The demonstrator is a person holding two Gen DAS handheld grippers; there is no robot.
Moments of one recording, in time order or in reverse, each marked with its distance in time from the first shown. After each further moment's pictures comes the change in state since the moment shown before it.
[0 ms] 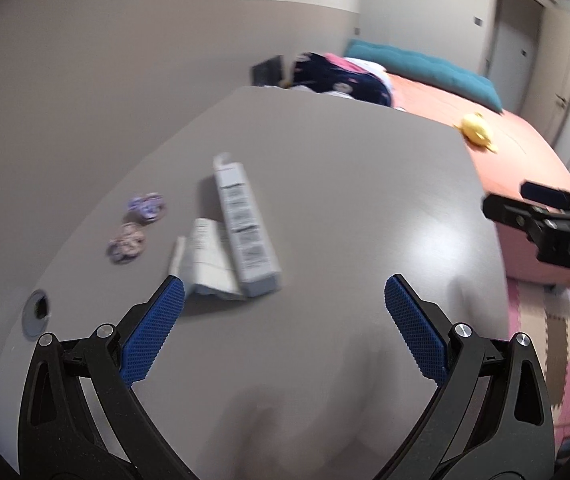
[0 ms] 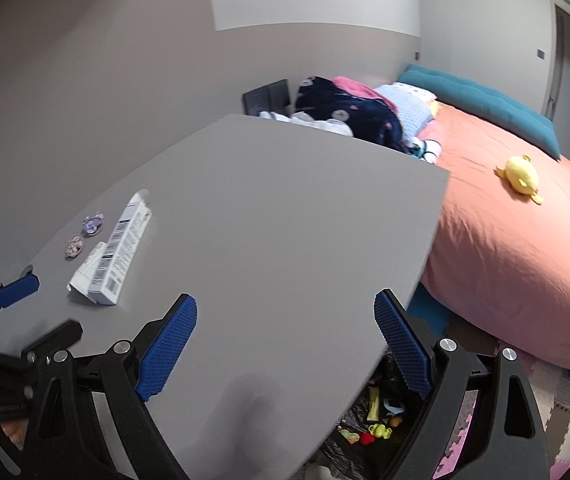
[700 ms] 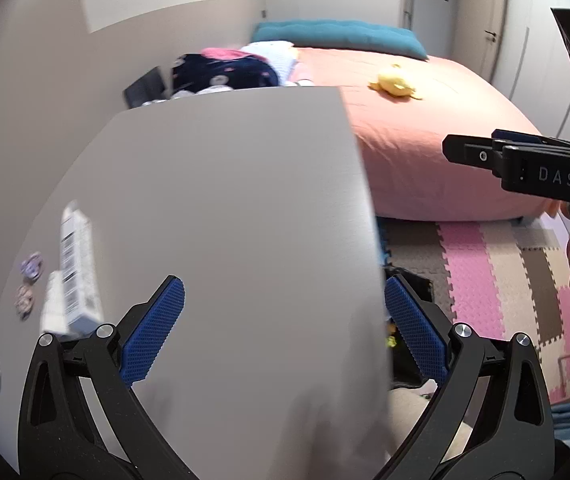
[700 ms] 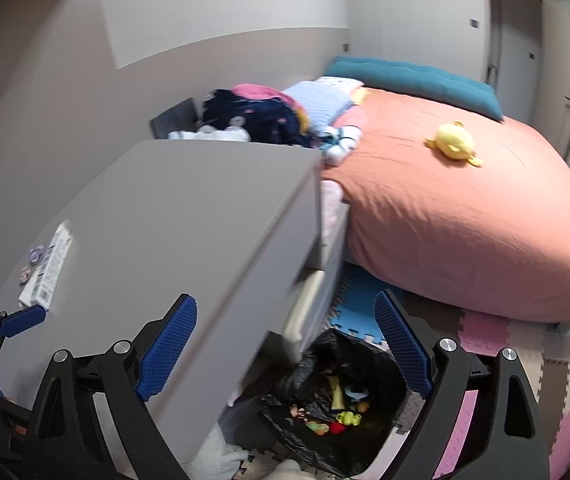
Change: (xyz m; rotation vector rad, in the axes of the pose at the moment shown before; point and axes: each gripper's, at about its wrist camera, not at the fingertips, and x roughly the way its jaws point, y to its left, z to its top) left arm 0.017 -0.144 0.006 0.269 0.050 -0.162; right arm -0.041 -0.121 -0.028 0.157 -0.030 -0.126
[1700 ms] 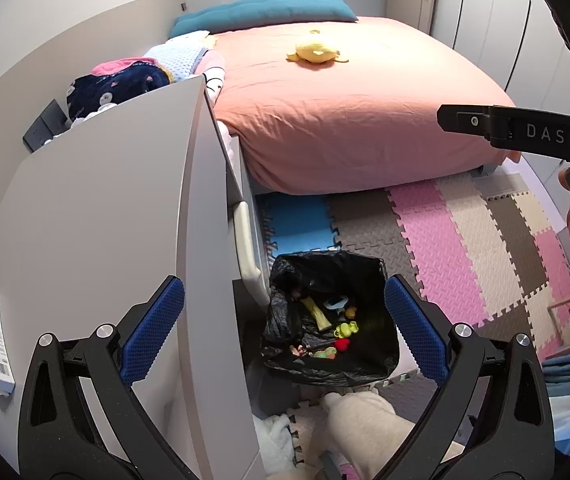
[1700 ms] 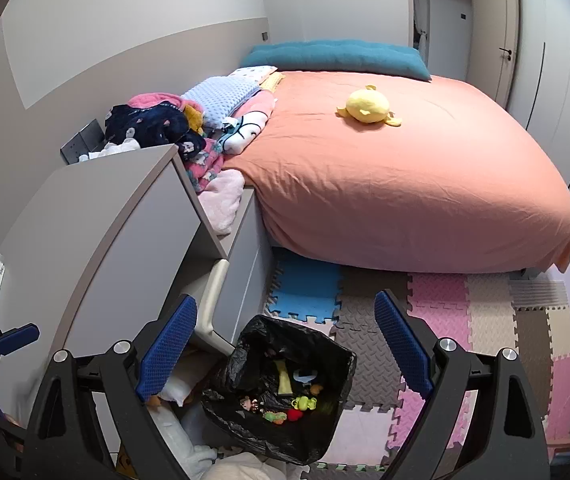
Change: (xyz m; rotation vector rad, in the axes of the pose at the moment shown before) left arm 0.053 -0.141 0.025 0.213 0.076 -0.147; right arm -0.017 -0.165 -0.039 0.205 0.023 -0.181
